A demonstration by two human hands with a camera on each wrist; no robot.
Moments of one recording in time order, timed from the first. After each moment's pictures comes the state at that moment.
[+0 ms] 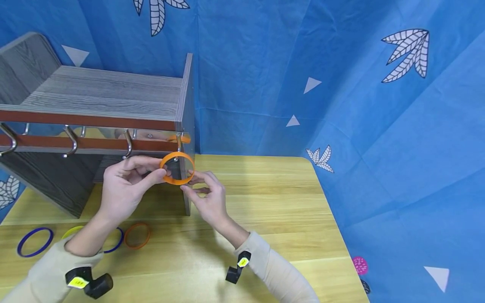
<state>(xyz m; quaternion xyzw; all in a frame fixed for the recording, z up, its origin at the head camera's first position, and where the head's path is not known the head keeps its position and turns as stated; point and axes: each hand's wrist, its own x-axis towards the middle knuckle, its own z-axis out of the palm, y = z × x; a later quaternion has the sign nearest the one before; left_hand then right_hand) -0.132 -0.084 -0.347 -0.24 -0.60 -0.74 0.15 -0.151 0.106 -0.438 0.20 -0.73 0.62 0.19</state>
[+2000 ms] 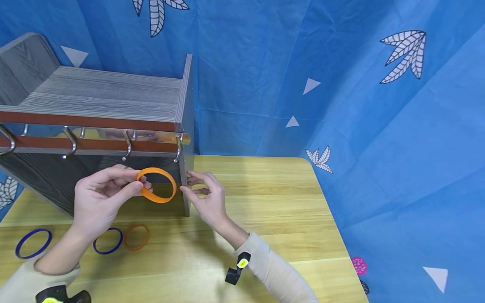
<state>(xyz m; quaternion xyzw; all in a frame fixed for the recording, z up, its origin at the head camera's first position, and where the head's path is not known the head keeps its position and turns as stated) -0.113 -0.114 -0.350 -0.30 -0.55 -0.76 0.17 -0.154 0.106 -0.444 0.22 -0.72 0.62 0.21</state>
